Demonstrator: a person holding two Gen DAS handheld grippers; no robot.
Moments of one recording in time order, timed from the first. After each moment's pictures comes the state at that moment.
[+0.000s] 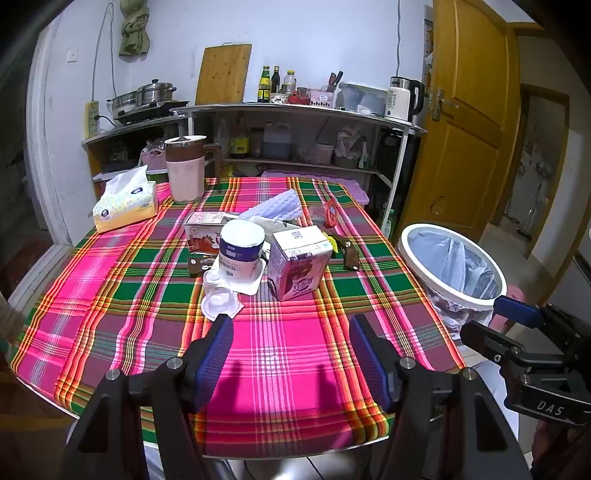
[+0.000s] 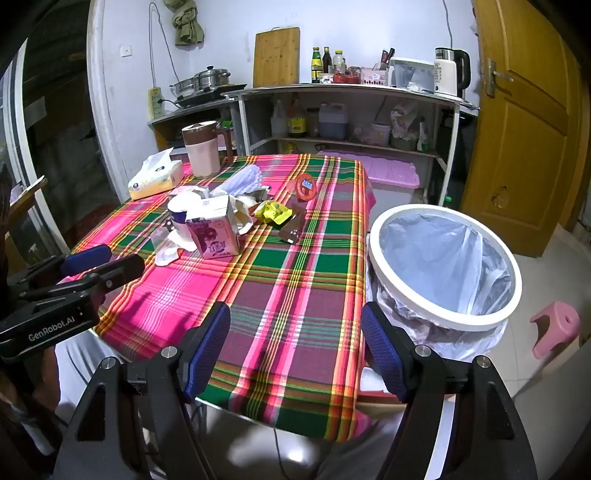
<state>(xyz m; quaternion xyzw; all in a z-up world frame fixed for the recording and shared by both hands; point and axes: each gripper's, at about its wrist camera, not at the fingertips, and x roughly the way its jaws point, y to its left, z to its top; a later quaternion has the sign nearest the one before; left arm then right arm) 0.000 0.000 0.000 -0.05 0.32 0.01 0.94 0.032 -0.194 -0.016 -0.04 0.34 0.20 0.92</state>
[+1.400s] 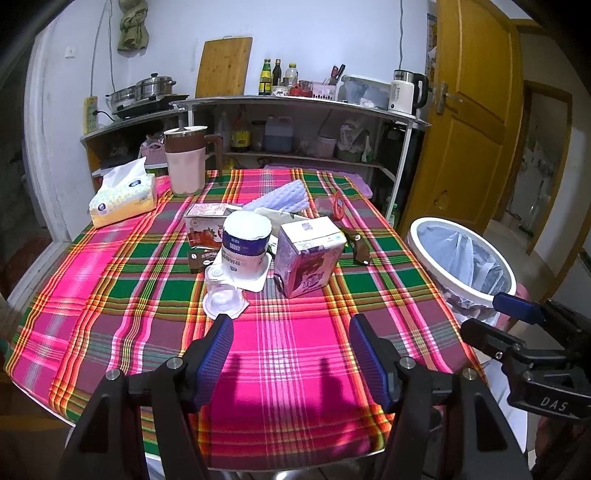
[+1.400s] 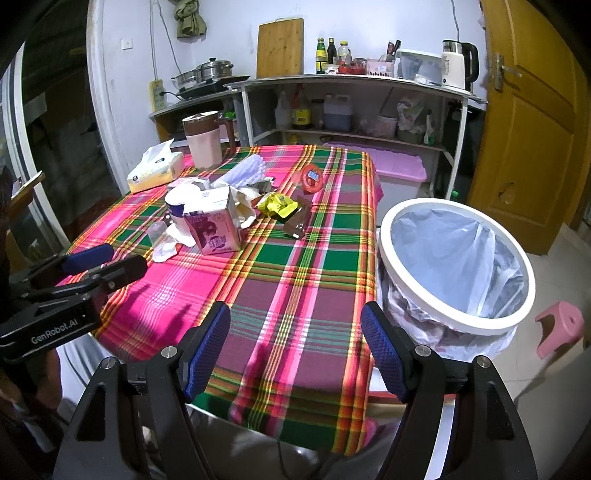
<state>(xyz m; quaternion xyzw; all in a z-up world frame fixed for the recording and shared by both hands) 0.012 0.009 -0.014 -0.05 0.34 0.01 0.94 0.049 -0.185 -0.025 -0.04 0.36 0.21 0.91</state>
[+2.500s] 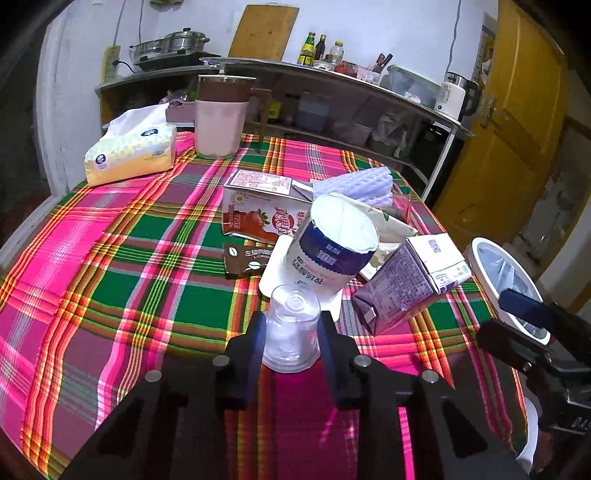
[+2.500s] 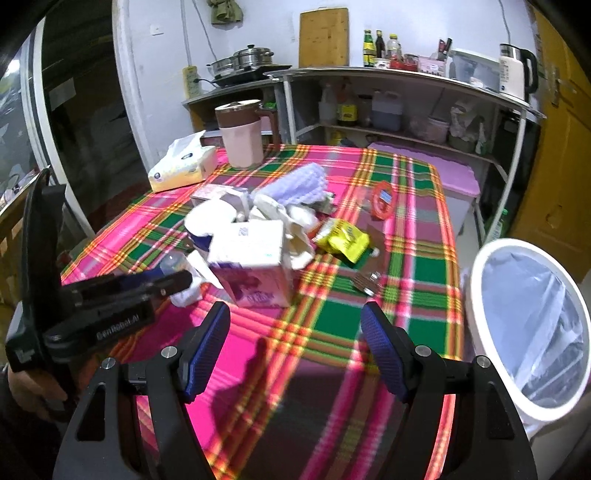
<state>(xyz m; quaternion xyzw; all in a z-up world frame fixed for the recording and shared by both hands) 0.086 0.084 -0.057 -0.12 0.37 0.04 0.92 0.117 -0.106 -0.029 -0.06 0.36 0.29 0.88</state>
